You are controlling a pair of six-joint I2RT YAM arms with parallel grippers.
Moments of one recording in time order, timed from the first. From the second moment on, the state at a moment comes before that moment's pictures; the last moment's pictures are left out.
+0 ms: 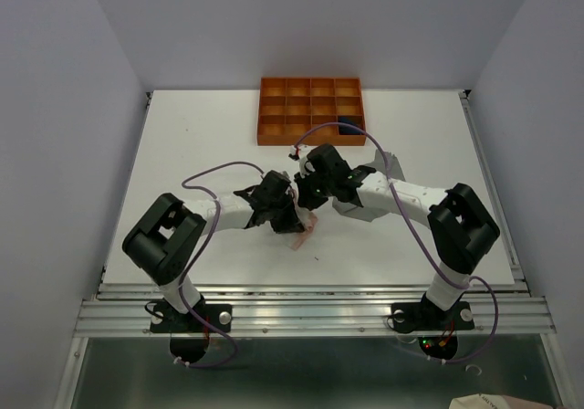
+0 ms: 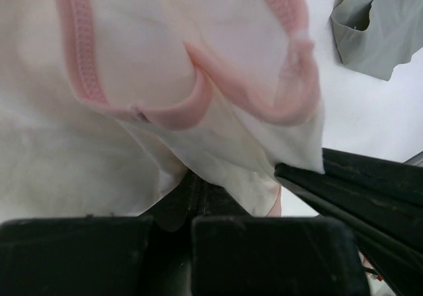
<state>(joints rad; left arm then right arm) -0.70 1.65 0.80 -0.10 0.20 -0.92 0.75 1.74 1.18 -0.25 -0.20 0.17</state>
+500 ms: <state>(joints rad) -0.70 1.49 0.82 -0.16 0.14 -0.93 0.75 1.74 1.18 -0.25 -0.21 0.17</state>
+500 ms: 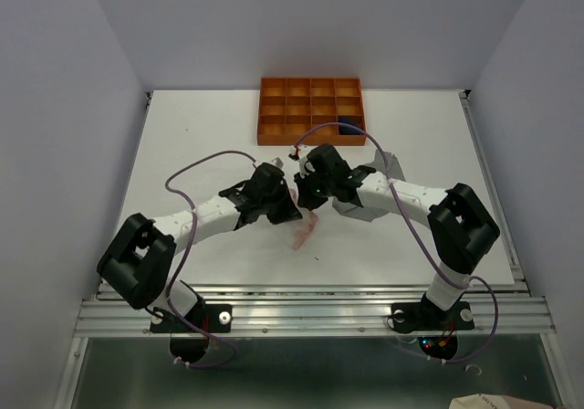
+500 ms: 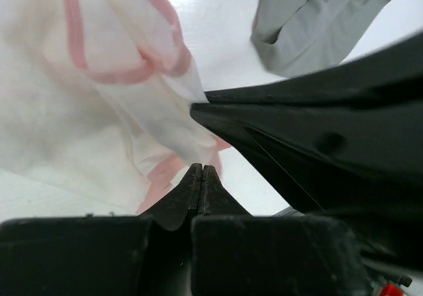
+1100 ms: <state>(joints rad) -0.54 1.28 0.69 -0.31 0.00 -0.96 0.75 1.74 1.18 -0.25 -0.22 0.17</state>
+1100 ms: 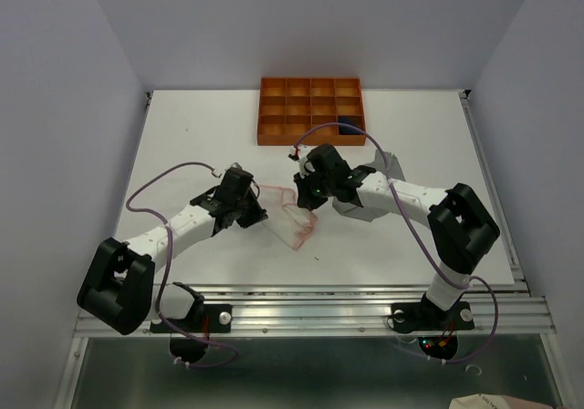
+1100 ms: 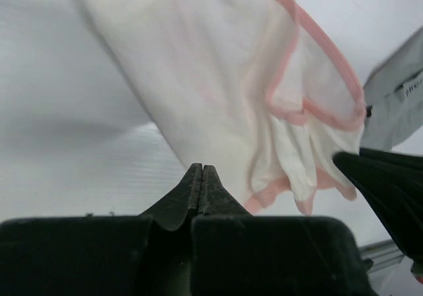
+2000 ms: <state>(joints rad) -0.46 1.53 0.70 -0.14 0.05 -0.95 0.81 1.74 1.19 -0.25 -0.28 0.17</state>
